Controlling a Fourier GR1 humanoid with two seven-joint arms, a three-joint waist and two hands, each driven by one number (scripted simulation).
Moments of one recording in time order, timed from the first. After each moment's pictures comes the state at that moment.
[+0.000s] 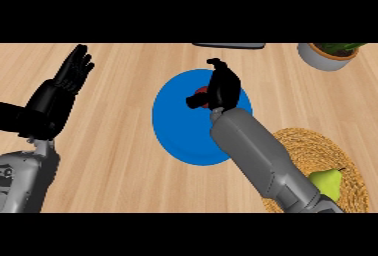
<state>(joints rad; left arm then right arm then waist) -0.35 0.32 0.01 -1.56 0.10 -0.04 0.10 -0.93 0.00 0.45 -0.73 0.59 -0.68 0.79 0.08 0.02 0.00</state>
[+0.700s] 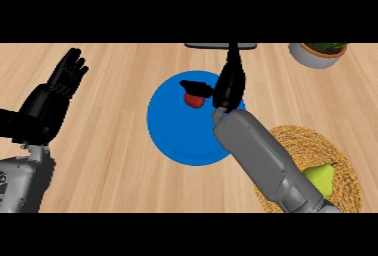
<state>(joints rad) -0.31 0.32 0.03 -1.59 0.09 -0.03 0.12 -0.89 0.00 0.39 -0.81 0.33 -1.01 0.48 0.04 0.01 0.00</state>
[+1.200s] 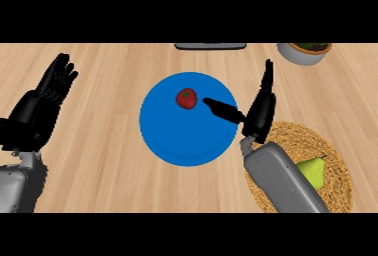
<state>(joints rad) -0.26 0.32 0.06 -1.62 0.08 -0.03 0.12 -0.53 -0.09 0.38 -1.22 0.31 -1.03 0.40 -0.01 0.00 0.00</state>
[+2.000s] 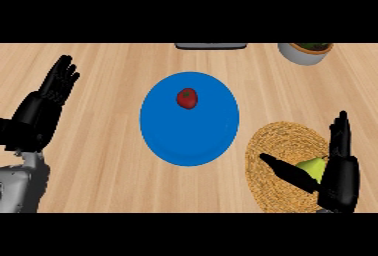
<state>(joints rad) -0.26 0.29 0.08 -1.61 0.05 -0.06 0.11 0.06 -0.34 0.32 -1.79 0.21 -0.84 0.24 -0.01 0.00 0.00</state>
